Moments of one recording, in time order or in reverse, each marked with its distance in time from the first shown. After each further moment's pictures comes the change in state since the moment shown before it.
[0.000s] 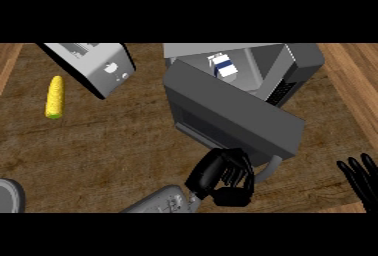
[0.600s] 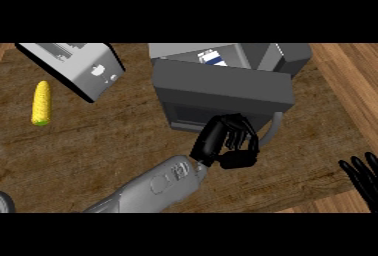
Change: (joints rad) left arm -0.212 -0.015 0.064 0.126 0.181 0.137 -0.037; right arm 0.005 -0.033 0.009 -0.101 -0.082 -0.017 0.097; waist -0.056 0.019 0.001
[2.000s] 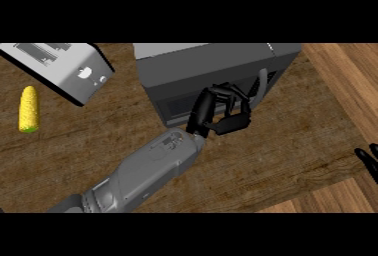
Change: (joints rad) left arm -0.140 -0.002 0.103 0.165 0.354 -0.035 -0.174; right arm -0.061 -0.063 -0.041 -0.086 -0.151 -0.050 0.120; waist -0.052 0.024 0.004
